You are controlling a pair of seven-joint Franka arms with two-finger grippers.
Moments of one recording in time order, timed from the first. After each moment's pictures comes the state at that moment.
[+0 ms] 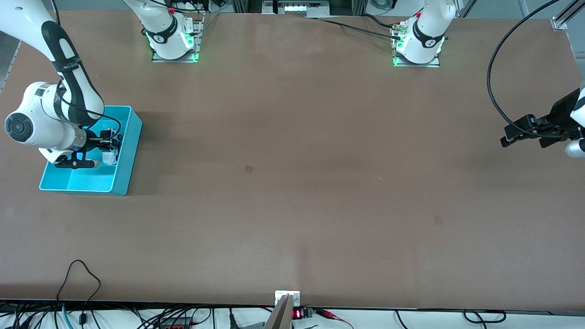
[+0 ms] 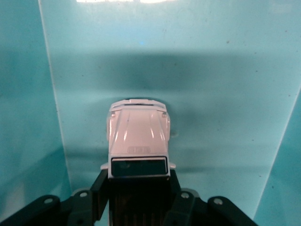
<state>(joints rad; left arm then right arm) 0.04 0.13 -0.01 -1.48 -0.07 1.66 0.00 -0.32 0.38 0.04 -2.15 -0.16 2.29 -0.16</state>
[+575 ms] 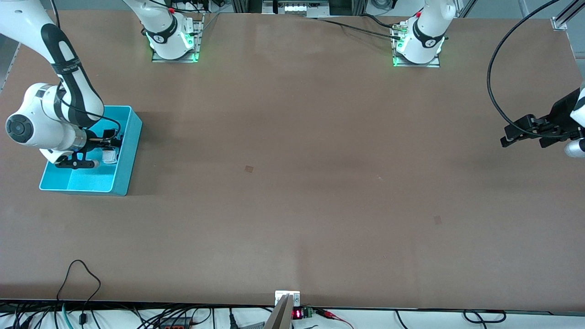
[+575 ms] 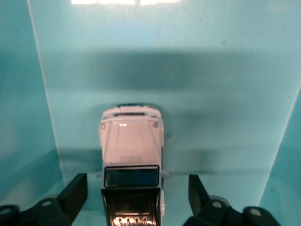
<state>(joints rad) 0.04 0.13 -0.01 -1.48 -0.07 1.66 0.00 -0.33 0.39 0.05 -2.13 -0.16 2.30 -0.16</state>
